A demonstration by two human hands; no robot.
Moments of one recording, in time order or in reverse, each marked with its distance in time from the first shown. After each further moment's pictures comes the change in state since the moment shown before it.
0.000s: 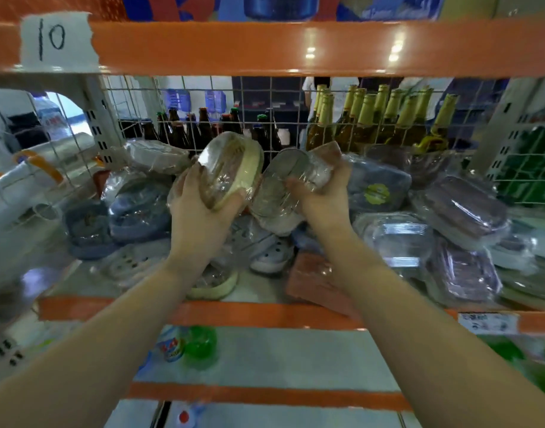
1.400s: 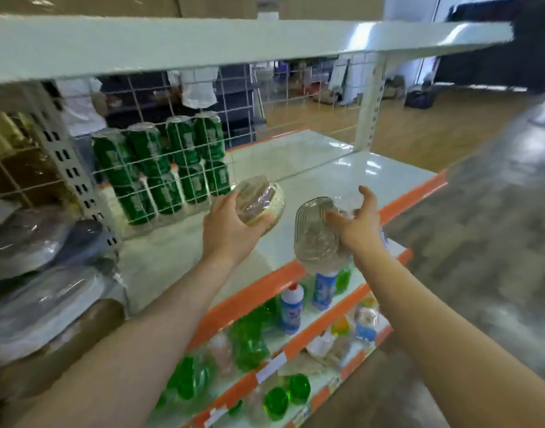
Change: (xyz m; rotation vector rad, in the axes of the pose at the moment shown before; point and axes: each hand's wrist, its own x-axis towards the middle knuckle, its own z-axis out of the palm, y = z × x) left_hand -0.237 0.400 0.567 -0.081 -0.701 0.262; right_hand 0.048 0.067 -0.738 -0.370 0.690 0.260
